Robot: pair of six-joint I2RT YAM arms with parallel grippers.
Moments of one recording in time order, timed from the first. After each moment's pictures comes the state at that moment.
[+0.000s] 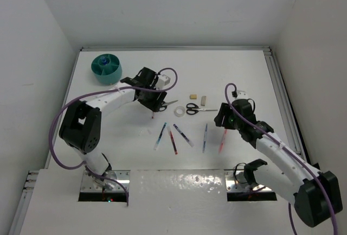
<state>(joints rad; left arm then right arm) -0.46 1.69 1.20 -0.61 0.13 0.13 0.37 0.91 0.47 -0.29 0.08 0.48</state>
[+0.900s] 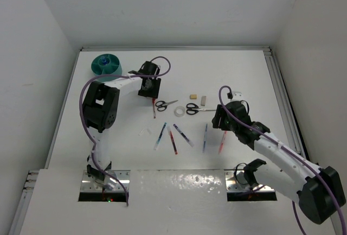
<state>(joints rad) -0.38 2.04 1.41 -0.47 -0.09 -0.18 0.50 0.94 0.48 -0.29 0.21 0.51</state>
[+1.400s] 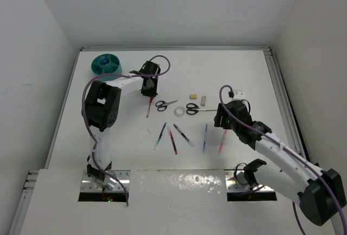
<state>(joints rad) -0.38 2.06 1.43 -0.44 -0.10 -0.25 0.51 0.93 0.50 -0.32 0.26 0.47</state>
